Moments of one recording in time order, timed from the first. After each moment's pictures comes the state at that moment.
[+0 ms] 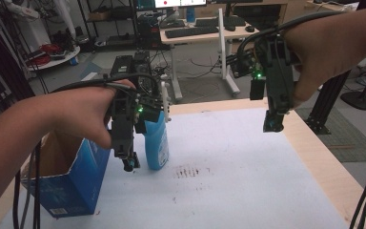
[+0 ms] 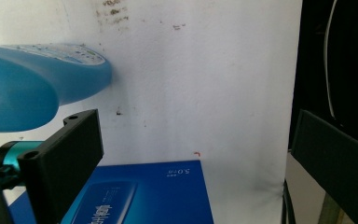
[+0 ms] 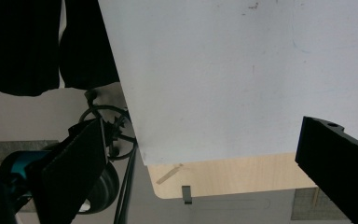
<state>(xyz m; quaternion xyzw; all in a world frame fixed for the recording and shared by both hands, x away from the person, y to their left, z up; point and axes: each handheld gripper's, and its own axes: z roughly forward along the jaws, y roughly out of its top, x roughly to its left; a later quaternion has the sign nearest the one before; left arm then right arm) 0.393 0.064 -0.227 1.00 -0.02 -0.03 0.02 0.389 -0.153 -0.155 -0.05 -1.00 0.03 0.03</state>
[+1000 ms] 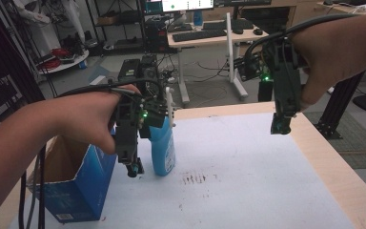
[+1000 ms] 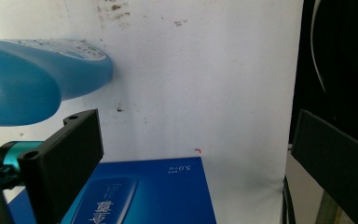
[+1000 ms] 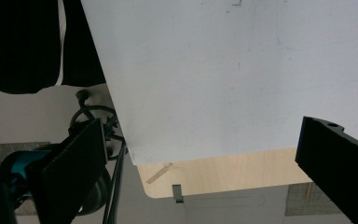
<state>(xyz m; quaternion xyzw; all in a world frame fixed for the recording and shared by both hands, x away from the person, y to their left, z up) 0.398 0.066 -0.226 1.00 -0.02 -0.03 0.01 0.404 -0.156 -0.157 -0.05 -1.00 0.04 0.02</state>
